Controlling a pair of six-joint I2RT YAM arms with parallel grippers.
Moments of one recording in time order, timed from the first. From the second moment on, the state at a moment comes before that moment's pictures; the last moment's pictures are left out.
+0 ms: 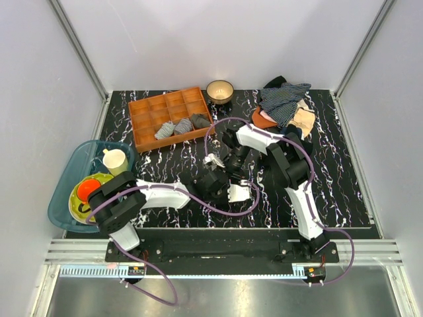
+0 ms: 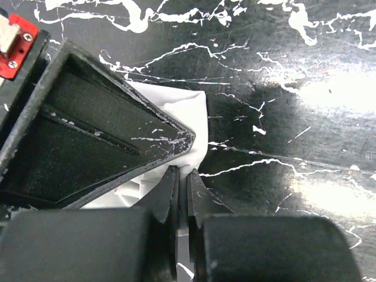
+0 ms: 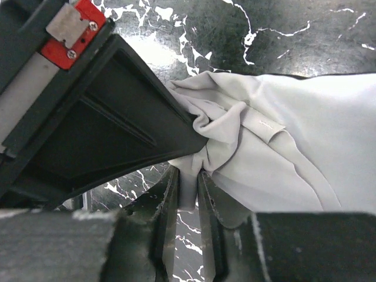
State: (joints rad) left arm -1.02 1.65 0.75 0.12 0.07 0.55; right arm 0.59 2.29 1.73 -1.35 -0.72 -1.14
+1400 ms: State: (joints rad) left arm -0.54 2.05 1.10 -0.27 1.08 -0.12; right arm 0.78 1.53 0.82 -0.37 -0.46 -1.31
